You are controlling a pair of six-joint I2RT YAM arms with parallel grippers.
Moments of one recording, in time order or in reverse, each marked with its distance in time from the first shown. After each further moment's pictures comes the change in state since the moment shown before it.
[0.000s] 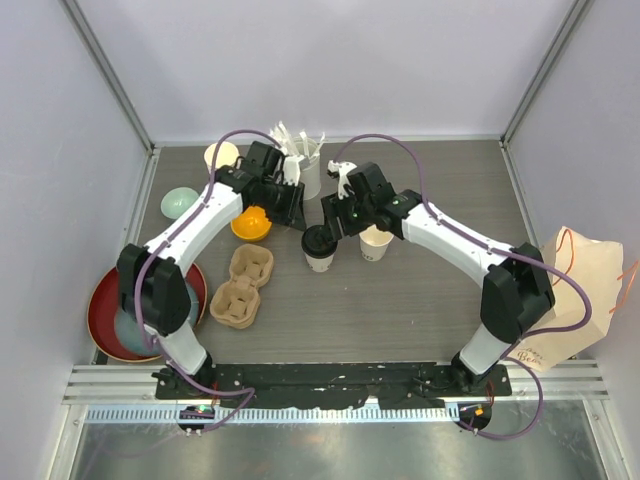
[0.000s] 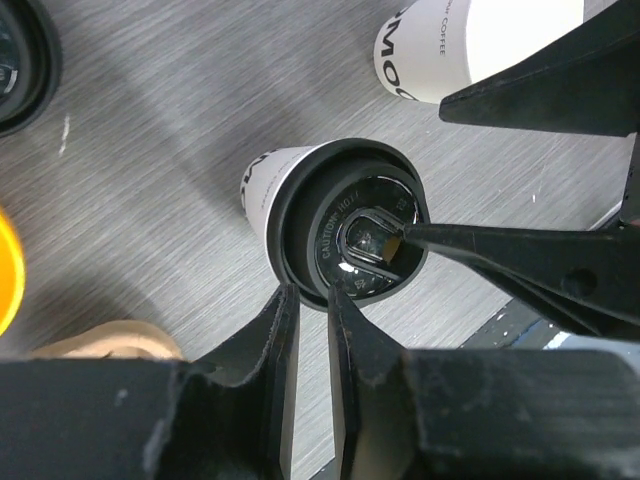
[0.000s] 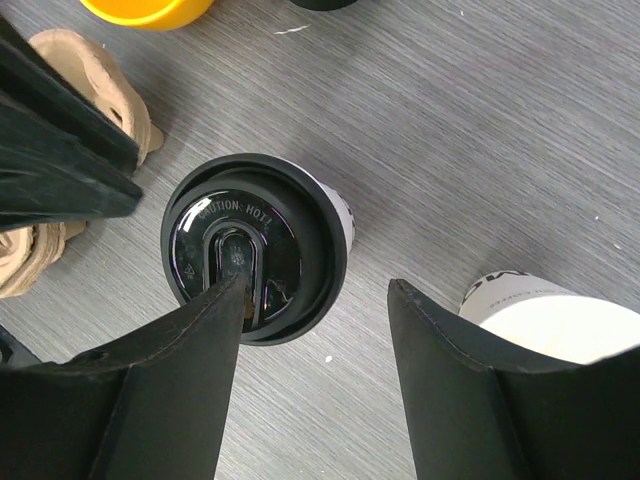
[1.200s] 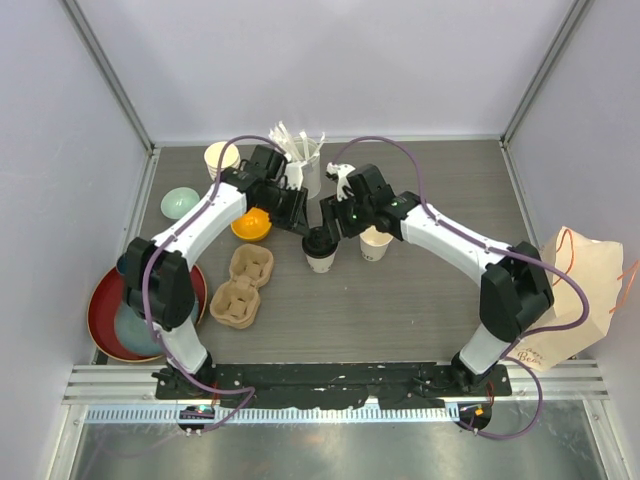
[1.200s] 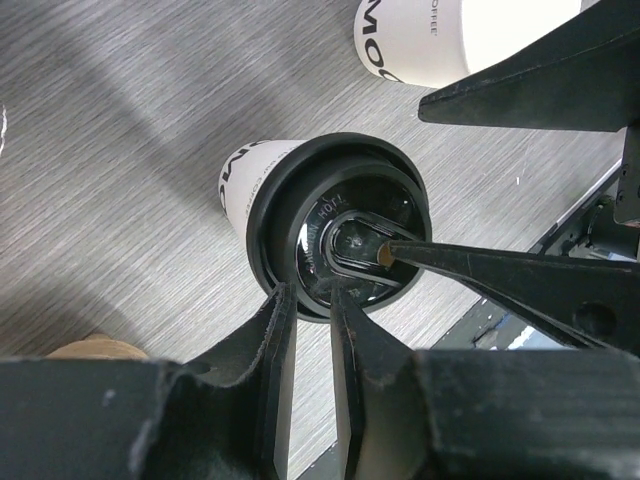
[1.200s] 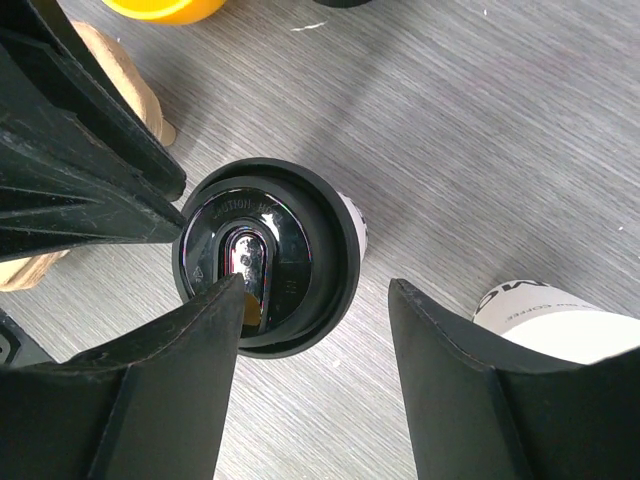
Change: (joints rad) left arm 0.005 0.058 -0.022 0.016 0.091 -0.002; right arm 0.001 0.018 -0.016 0.032 -0.044 -0.001
